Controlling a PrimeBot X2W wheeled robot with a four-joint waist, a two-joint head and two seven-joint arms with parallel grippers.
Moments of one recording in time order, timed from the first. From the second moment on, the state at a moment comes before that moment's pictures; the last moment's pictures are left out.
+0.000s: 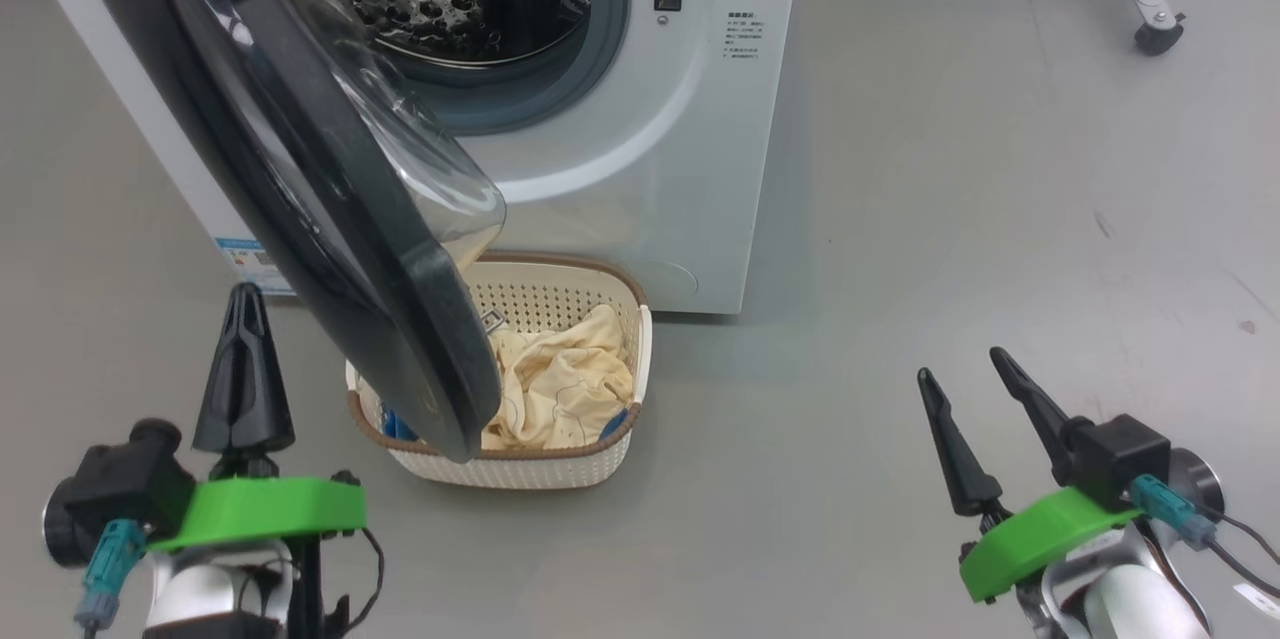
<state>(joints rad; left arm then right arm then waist) -0.14 0.04 0.00 0.09 -0.20 -0.12 -0.25 -0.04 -0.08 0.10 0.23 0.08 0.13 -0.25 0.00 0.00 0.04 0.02</state>
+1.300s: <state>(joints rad) -0.43 0.10 -0.34 0.04 -0.21 -0.13 -0.15 -0.05 -0.06 0.10 0.25 0.08 0.13 -0.25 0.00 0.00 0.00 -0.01</state>
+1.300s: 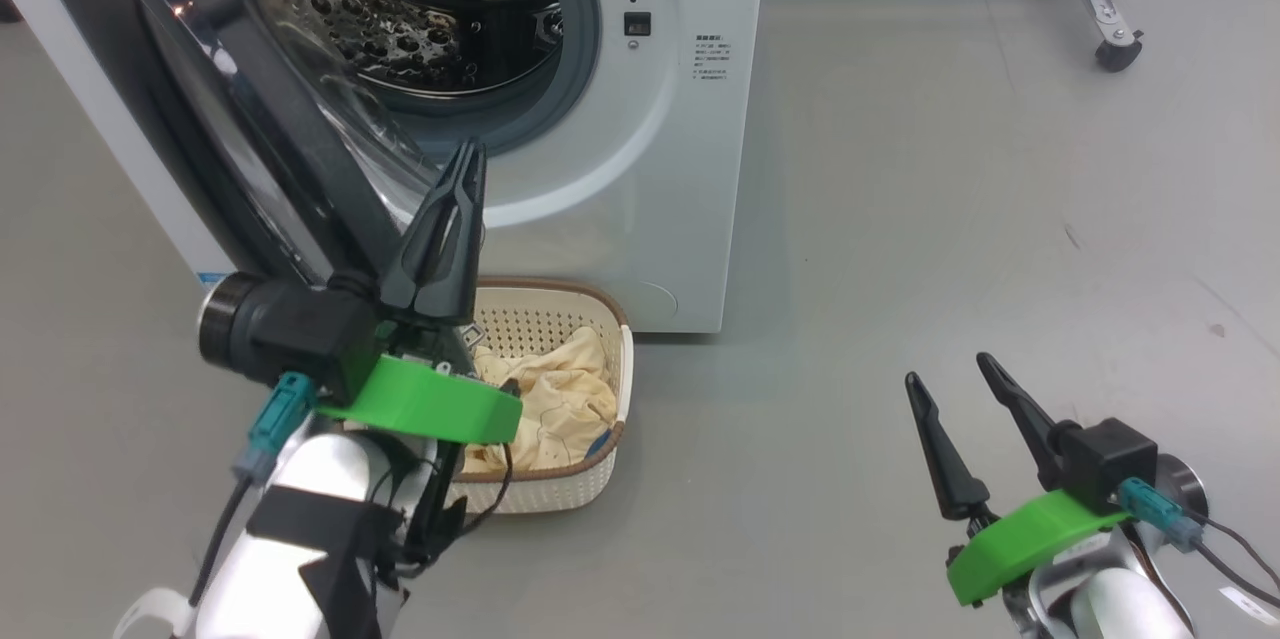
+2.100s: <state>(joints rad) -0.40 0.10 -0.46 0.34 -0.26 -0.13 -0.12 -0.05 -0.05 0.10 0.25 0.09 0.13 -0.25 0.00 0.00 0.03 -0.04</state>
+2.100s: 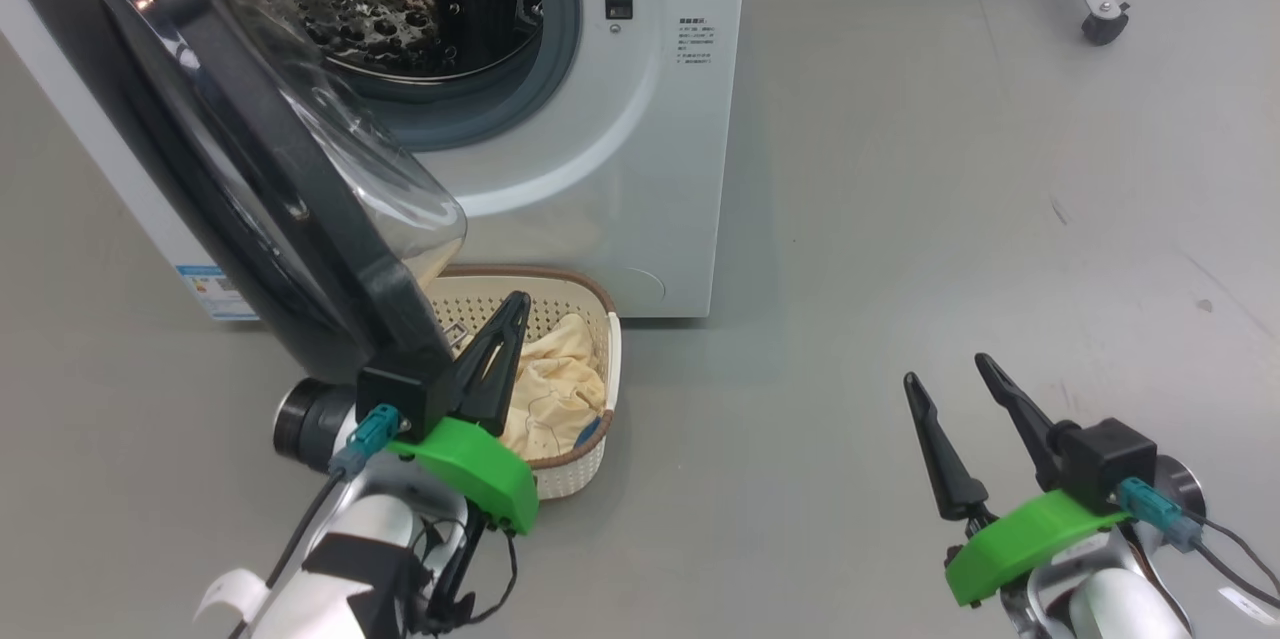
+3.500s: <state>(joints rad) -0.41 0.09 -0.48 0.52 -0.31 -0.11 -0.22 -0.05 -0.05 0.11 0.28 0.10 0.13 -0.25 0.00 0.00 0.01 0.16</state>
